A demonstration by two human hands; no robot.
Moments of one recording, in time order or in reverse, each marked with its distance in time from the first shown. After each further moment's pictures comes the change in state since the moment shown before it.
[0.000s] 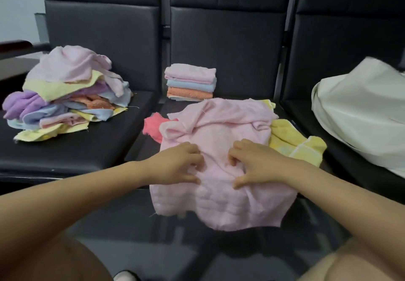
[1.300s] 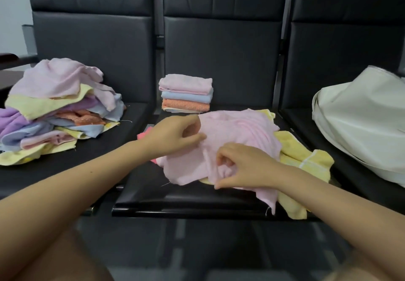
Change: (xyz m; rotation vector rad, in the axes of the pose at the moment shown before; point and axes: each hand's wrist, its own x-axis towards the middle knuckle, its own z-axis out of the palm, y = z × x) left_hand 0.061 -0.036 -0.058 -0.085 0.336 -0.127; right_hand 0.040 0.007 -0.004 0.267 0.188 0.045
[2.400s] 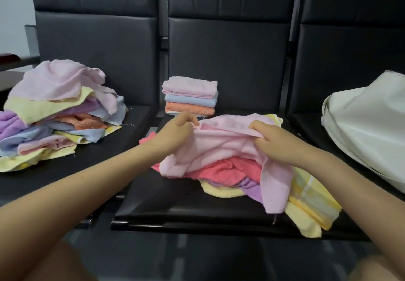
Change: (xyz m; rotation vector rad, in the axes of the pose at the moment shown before) left_hand 0.019 0.002 0.005 -0.524 0.138 -0.578; right_hand 0.019 0.034 -0.046 -0.005 0.184 0.199
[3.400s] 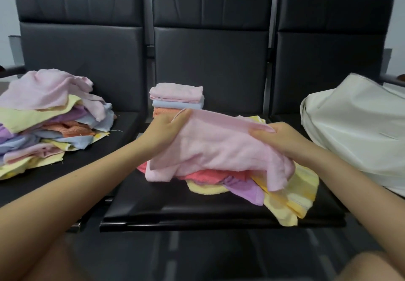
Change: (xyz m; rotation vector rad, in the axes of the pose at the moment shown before) left_hand -0.006 0.017 0.001 0.049 0.032 0.189; right_hand -0.034 0.022 -0.029 0.629 0.061 0.320
